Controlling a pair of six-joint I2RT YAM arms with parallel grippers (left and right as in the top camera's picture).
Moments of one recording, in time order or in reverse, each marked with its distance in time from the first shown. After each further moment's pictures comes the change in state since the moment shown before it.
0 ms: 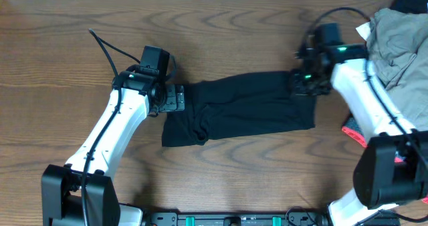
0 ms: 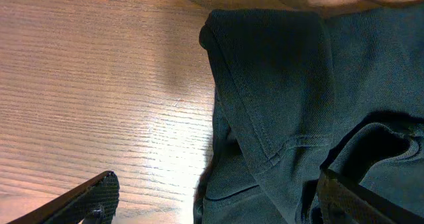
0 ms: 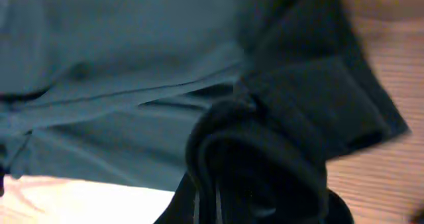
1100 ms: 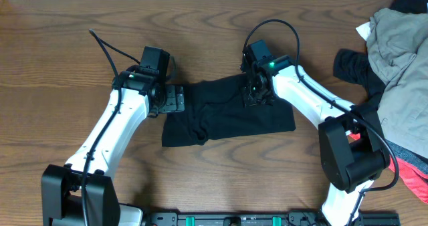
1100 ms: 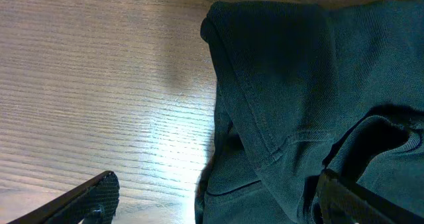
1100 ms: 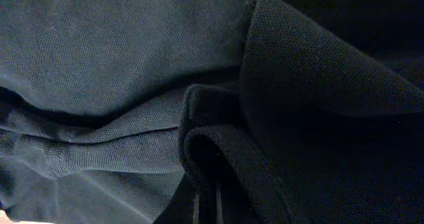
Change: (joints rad) left arm 0.000 0.000 0.000 -0.014 0.000 0.000; right arm 0.288 0.191 -0.001 0.214 0.036 0.085
